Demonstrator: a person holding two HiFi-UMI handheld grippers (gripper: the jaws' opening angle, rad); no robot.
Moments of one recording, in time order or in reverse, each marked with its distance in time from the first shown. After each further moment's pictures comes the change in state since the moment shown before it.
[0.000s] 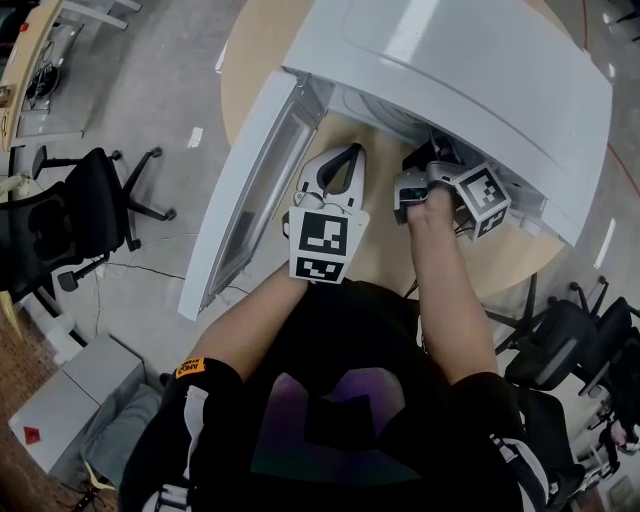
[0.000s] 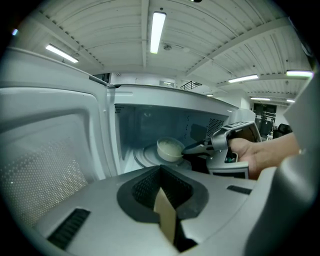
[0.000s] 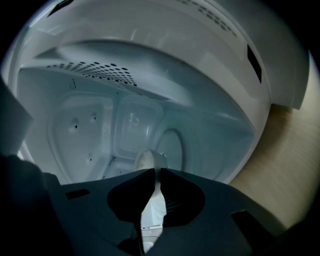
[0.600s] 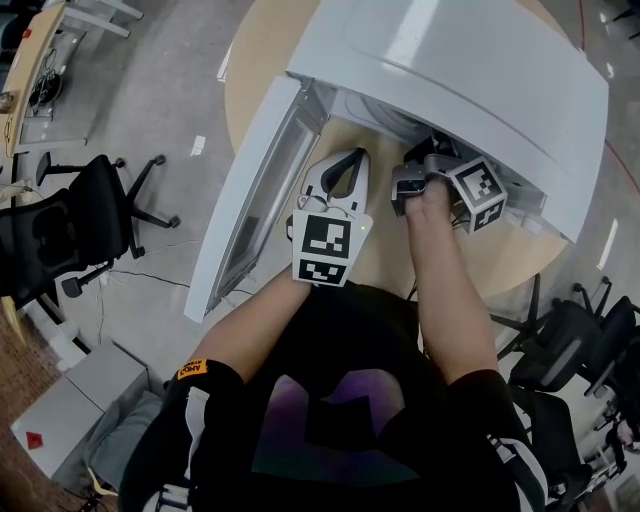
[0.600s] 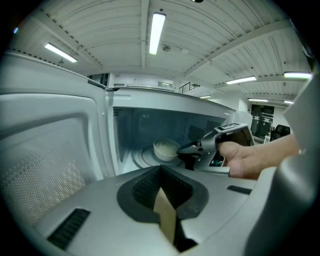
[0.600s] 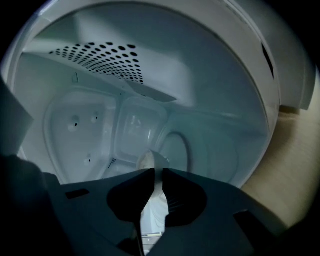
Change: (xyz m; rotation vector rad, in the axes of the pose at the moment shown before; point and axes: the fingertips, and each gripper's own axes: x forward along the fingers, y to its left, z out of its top) left arm -0.004 -0.004 0.003 0.001 -0.009 -0.025; right arm 0.009 0.007 0.005 -0.035 -0.059 0.006
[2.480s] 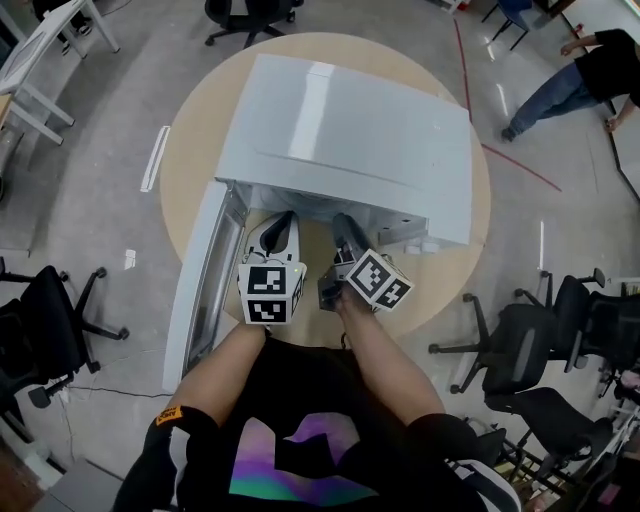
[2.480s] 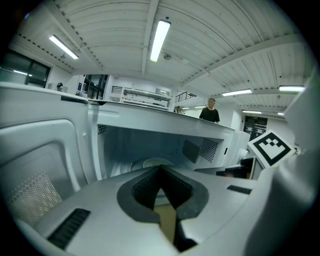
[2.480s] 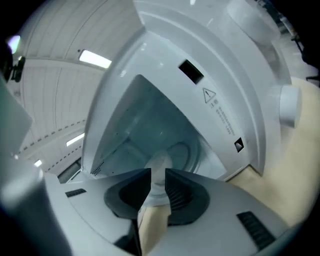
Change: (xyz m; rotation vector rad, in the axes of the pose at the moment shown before) left arm 0.005 -0.012 0.048 -0.045 -0.078 -0.090; right arm -0.079 0.031 -0.012 -0.465 0.002 0.010
